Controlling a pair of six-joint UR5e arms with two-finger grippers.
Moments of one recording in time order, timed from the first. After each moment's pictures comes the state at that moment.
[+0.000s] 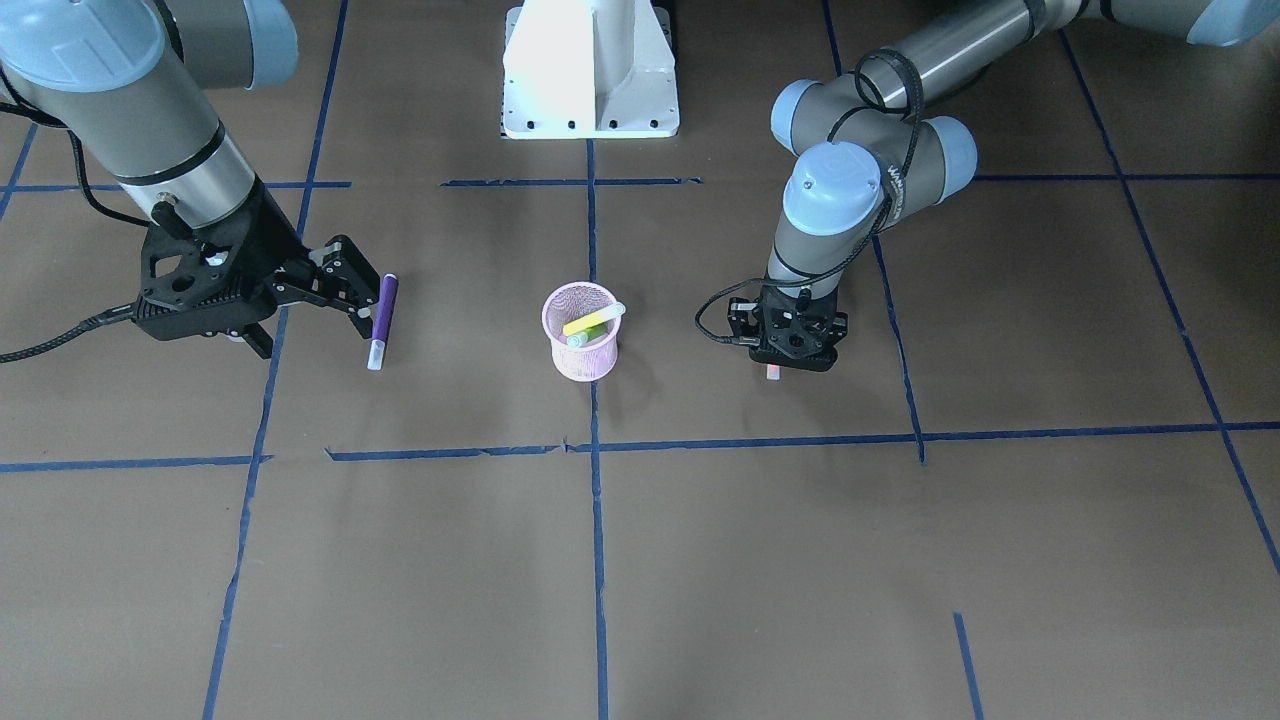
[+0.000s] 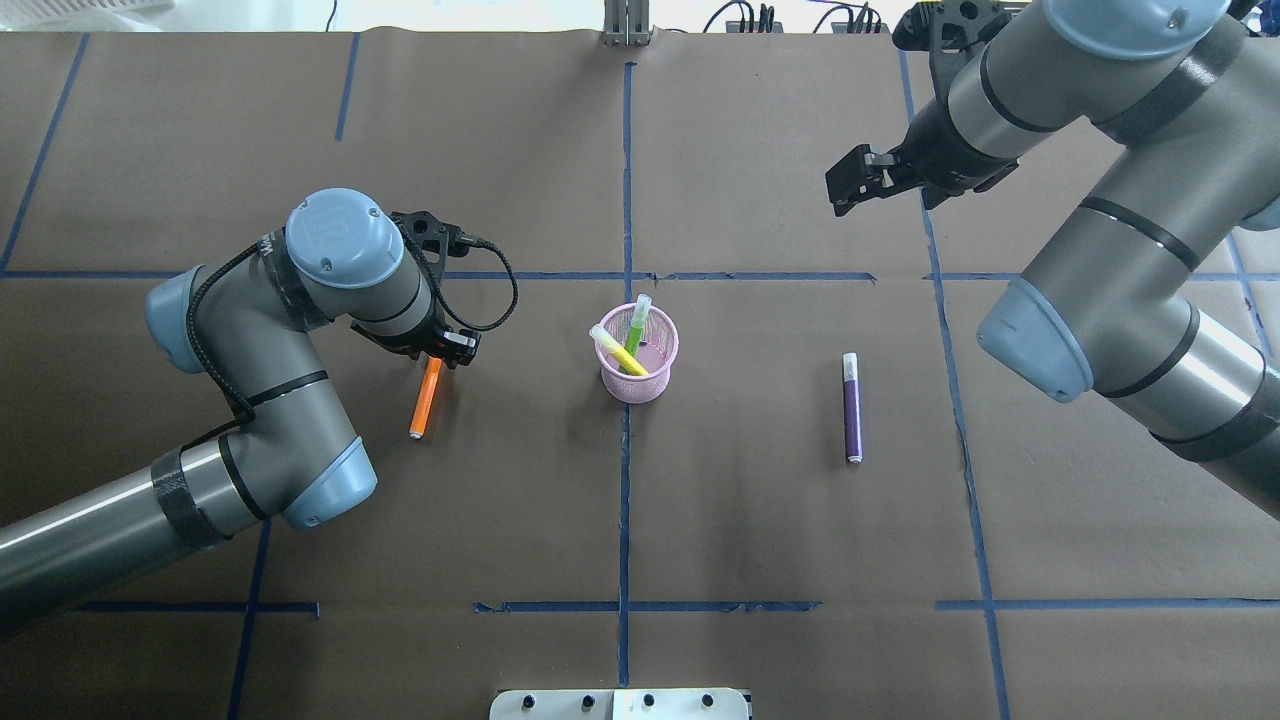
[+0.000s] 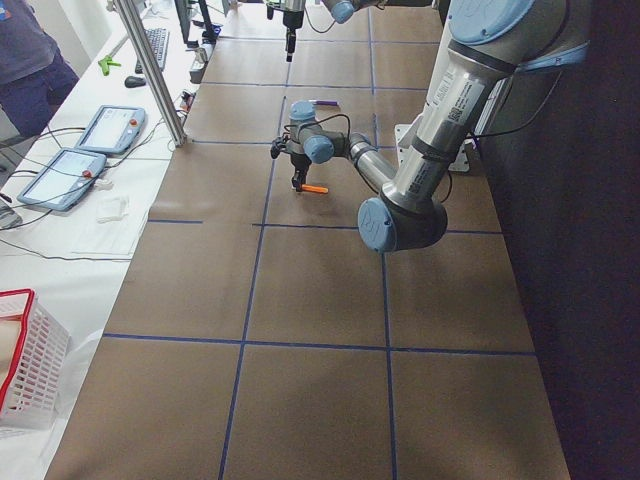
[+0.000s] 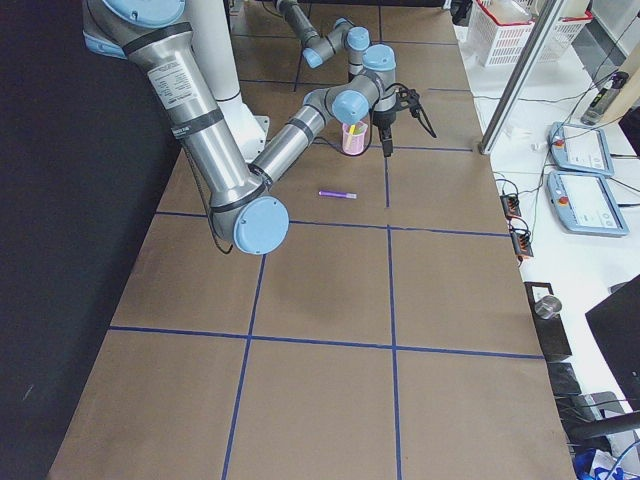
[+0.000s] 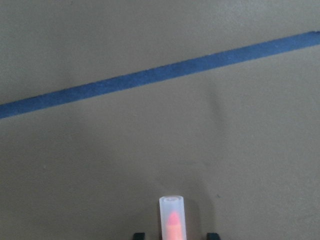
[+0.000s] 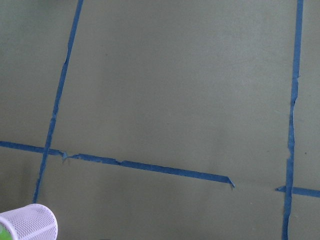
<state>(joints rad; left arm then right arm) -0.62 -2.12 -1.55 -1.75 -1.91 -0.88 0.90 -1.07 1.87 -1.56 2.06 0.85</state>
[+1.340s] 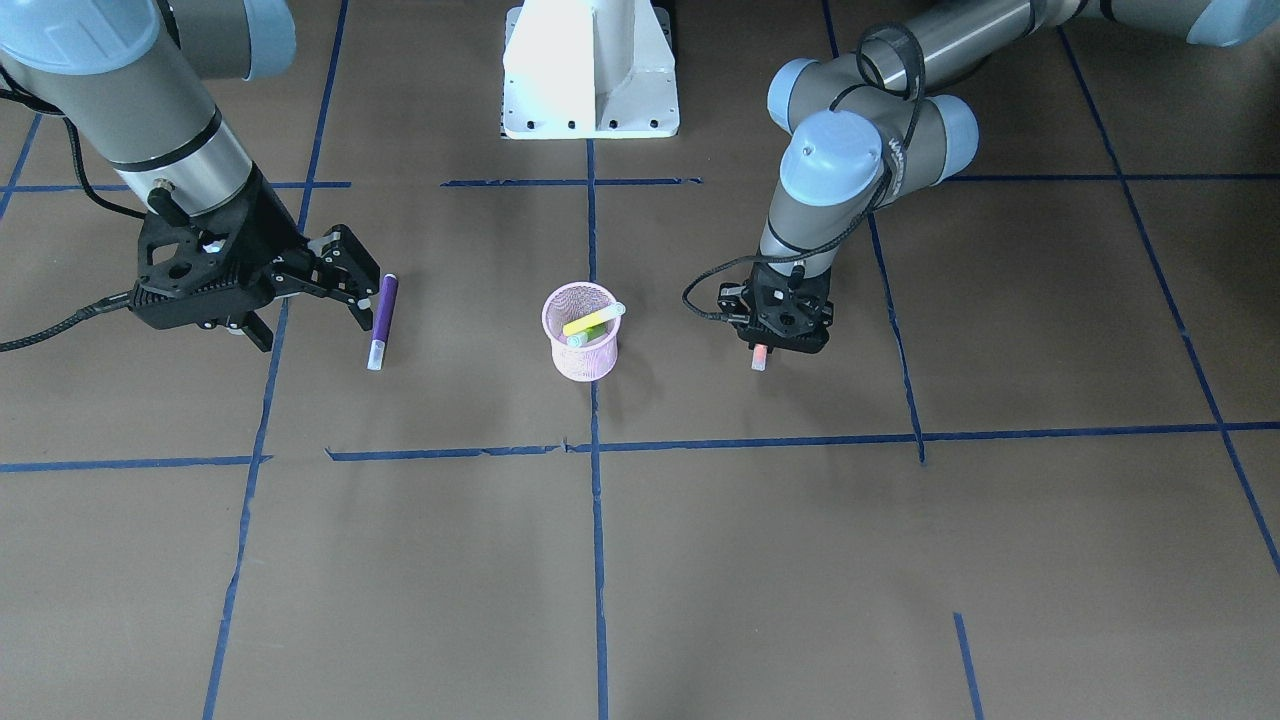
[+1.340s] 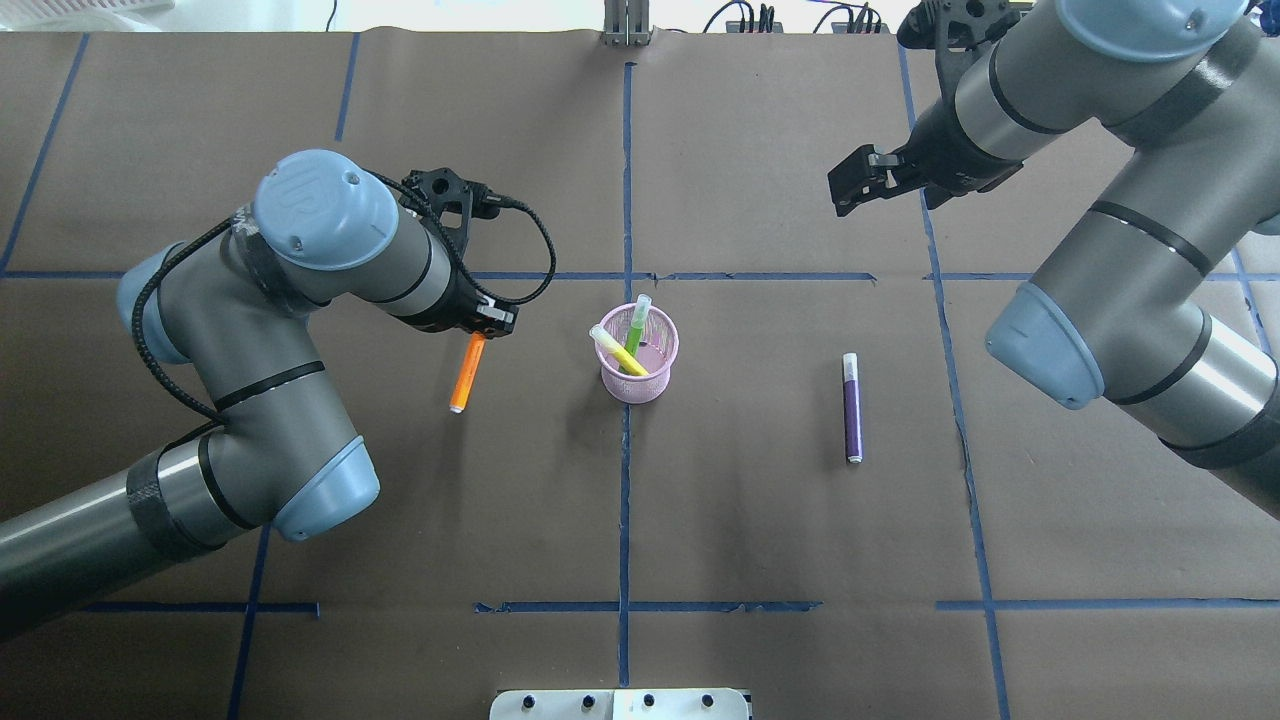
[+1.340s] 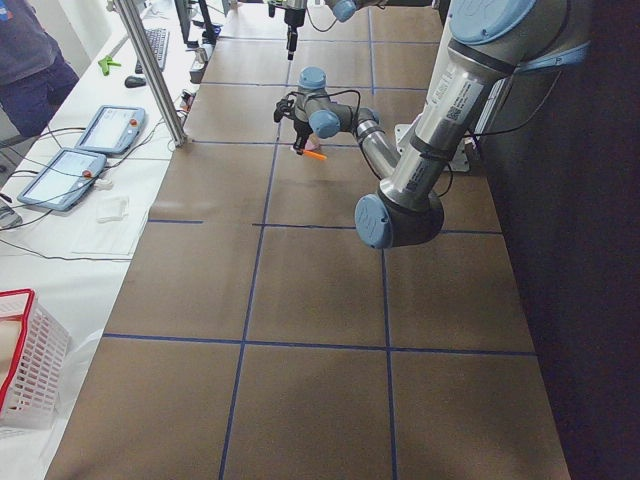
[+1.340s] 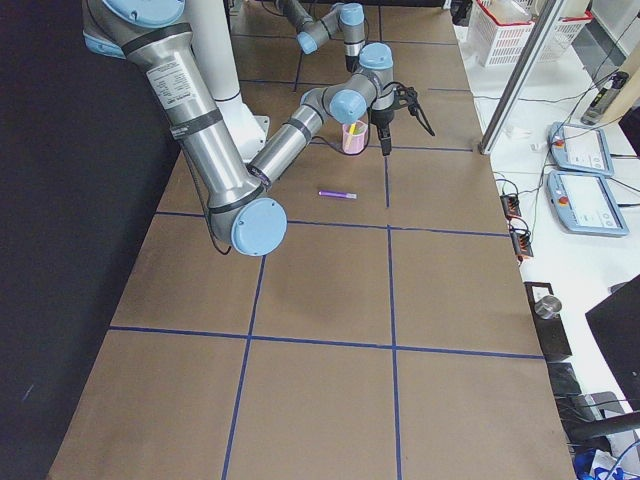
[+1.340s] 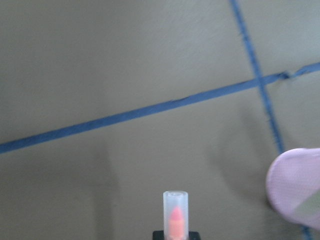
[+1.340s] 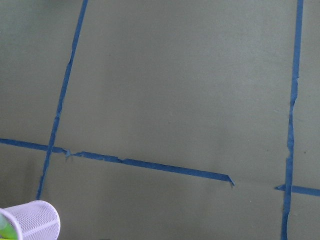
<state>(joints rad) -0.63 -2.15 -1.76 -1.83 -1.84 -0.96 0.90 -1.09 1.89 -1.55 2.06 0.85</state>
